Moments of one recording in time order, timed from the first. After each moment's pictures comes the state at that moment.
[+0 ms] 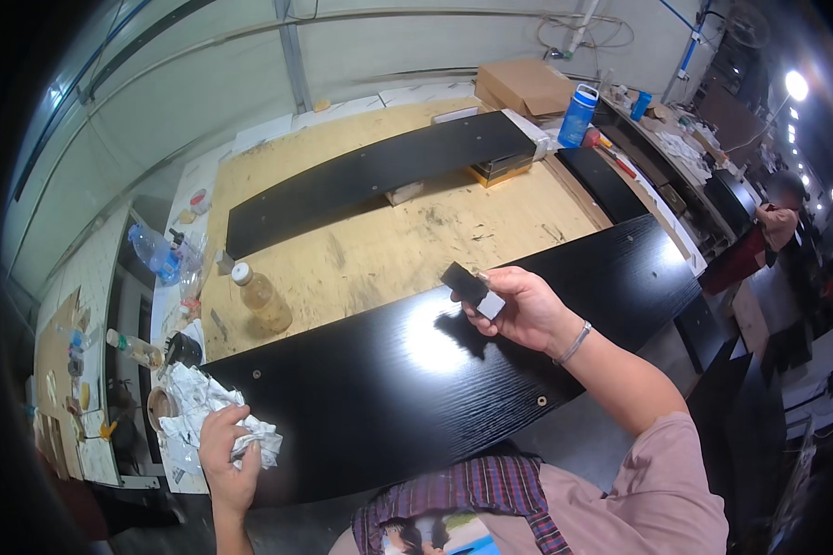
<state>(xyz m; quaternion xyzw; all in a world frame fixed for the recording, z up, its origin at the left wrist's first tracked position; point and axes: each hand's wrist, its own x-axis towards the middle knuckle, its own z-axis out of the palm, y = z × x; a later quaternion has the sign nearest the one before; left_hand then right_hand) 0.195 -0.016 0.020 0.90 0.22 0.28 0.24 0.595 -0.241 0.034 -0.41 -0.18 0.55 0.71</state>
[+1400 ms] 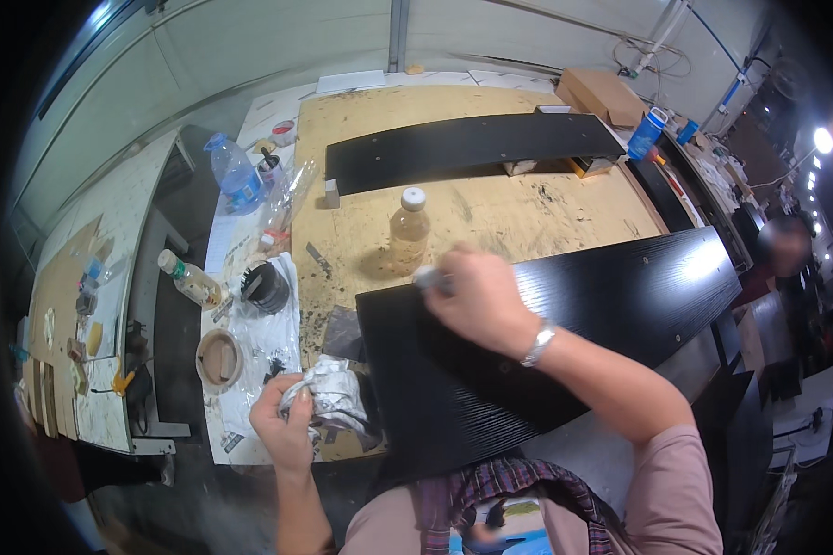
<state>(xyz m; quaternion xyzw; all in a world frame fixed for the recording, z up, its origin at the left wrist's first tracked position) 0.055 0.109 -0.054 0.66 0.32 0.44 0.52 0.332 0.012 0.026 -0.82 -0.51 0.00 0.26</state>
